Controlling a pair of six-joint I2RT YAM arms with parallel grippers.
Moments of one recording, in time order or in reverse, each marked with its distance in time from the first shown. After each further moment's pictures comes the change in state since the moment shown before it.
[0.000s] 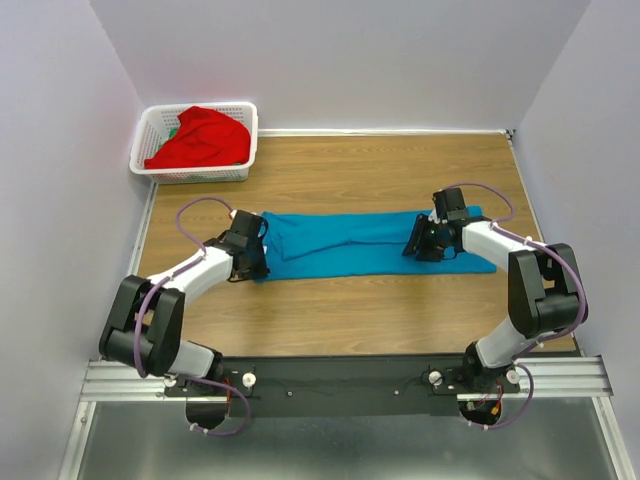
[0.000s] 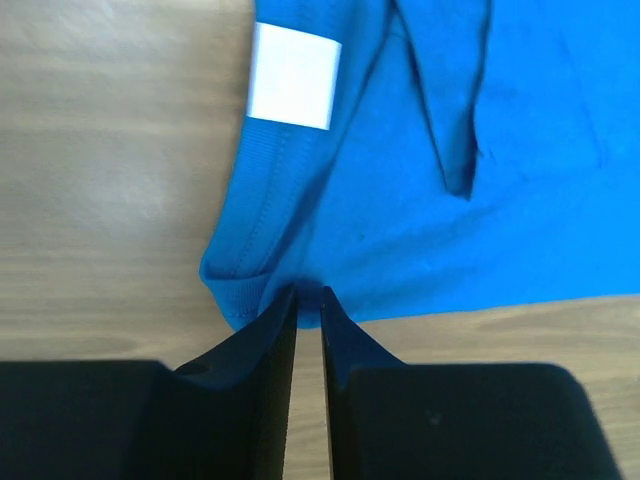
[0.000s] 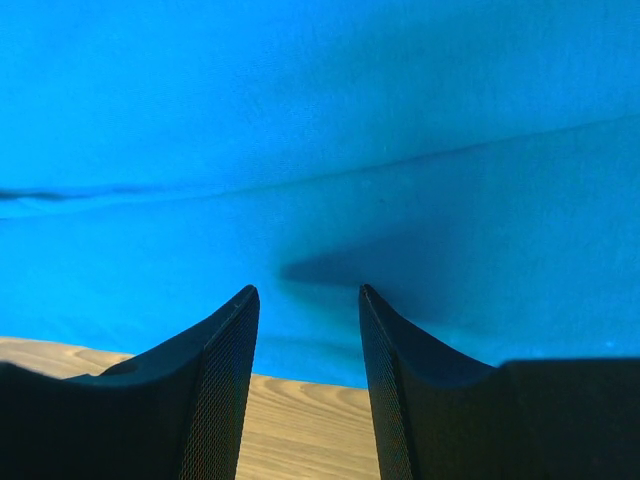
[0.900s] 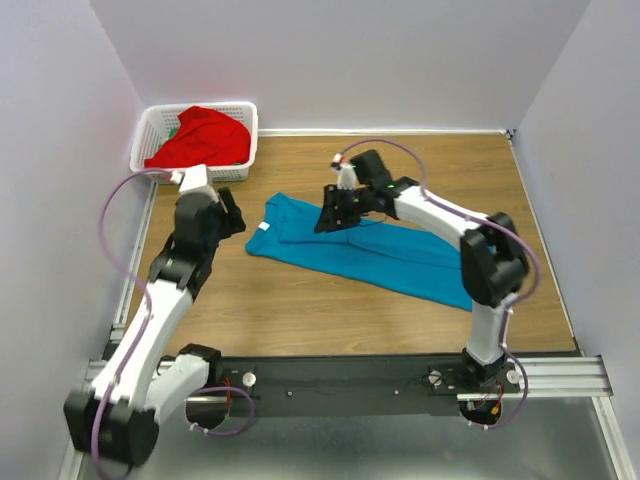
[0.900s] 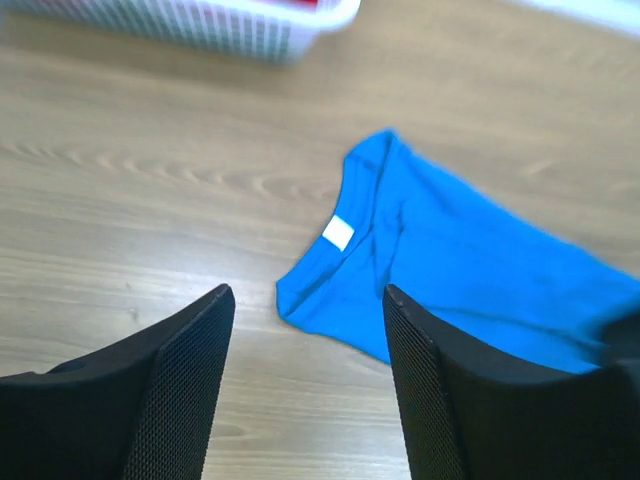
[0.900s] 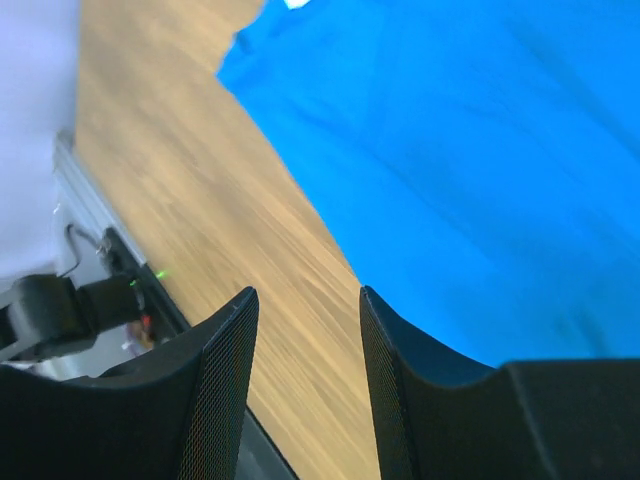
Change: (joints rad) left arm 0.112 -0.409 0.152 0.056 -0.205 0.137; right arm 0.380 0.281 0.576 -0.047 -0.367 -0.056
